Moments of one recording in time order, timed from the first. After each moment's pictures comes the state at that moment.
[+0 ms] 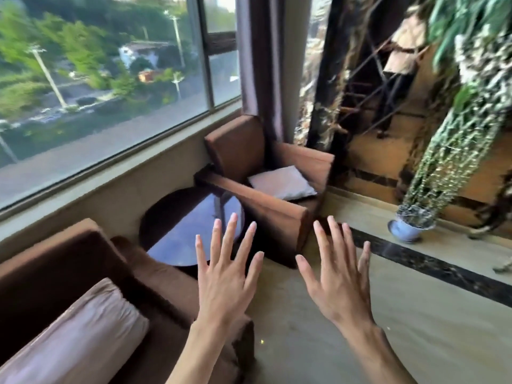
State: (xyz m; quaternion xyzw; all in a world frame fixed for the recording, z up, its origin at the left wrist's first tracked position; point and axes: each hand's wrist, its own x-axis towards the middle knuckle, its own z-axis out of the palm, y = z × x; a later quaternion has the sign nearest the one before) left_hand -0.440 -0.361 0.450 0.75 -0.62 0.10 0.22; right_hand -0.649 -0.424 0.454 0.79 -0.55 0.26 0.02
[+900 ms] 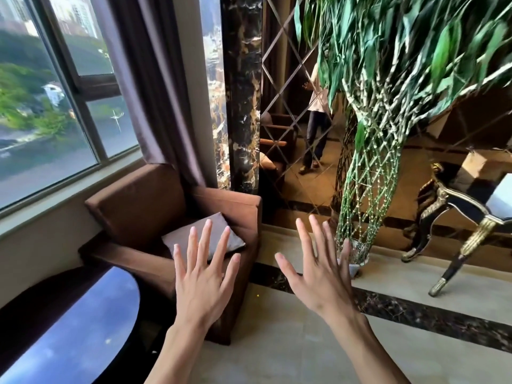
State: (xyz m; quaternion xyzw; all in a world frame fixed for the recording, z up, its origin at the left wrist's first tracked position) left_hand -0.639 -0.765 0.469 0.70 -0.67 0.09 0.24; right_hand -0.872 -0.789 0.499 0.75 -0.62 0.24 0.00
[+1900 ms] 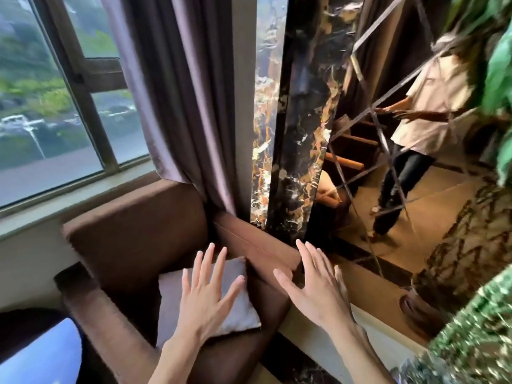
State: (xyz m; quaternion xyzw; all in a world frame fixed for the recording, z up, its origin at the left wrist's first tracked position) left_hand -0.578 -1.300 0.399 0.81 -0.53 -0.03 0.25; right_hand -0.793 -1.403 0.457 0.83 -0.52 0.13 -0.18
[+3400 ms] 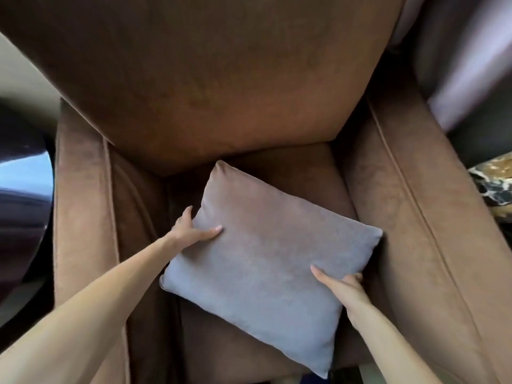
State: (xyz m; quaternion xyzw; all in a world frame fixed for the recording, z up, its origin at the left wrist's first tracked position) left_hand -0.207 -1.444 -0.107 0.84 0.12 -0.43 0.29; right_hand -0.461 -1.734 -0.147 0.56 -0.60 -0.19 -0.55
